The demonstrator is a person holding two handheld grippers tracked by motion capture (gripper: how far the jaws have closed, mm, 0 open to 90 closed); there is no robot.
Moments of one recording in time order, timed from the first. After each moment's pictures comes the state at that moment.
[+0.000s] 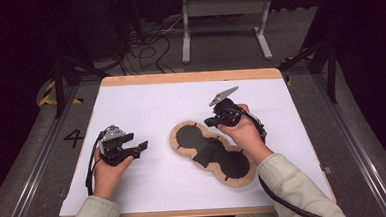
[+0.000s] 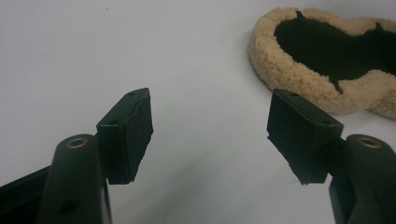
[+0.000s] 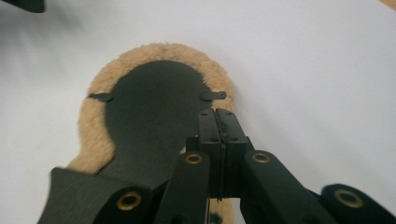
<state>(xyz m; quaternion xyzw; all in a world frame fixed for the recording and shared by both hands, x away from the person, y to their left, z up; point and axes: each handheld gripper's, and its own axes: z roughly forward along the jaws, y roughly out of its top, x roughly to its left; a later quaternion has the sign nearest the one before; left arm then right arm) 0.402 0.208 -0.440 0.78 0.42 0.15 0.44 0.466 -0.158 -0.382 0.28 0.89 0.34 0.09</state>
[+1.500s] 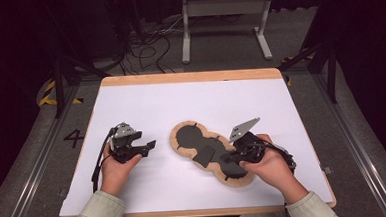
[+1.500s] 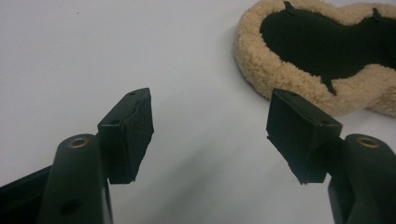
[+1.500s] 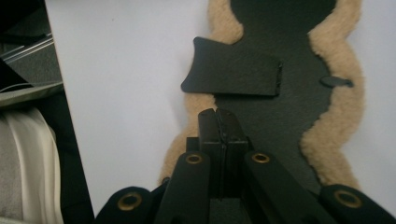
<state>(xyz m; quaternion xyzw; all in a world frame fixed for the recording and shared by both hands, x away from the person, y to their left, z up) 0.409 0.187 -0.440 0.80 0.40 0.15 0.42 0.366 -0.191 -0.388 0.23 0.92 0.32 0.02</state>
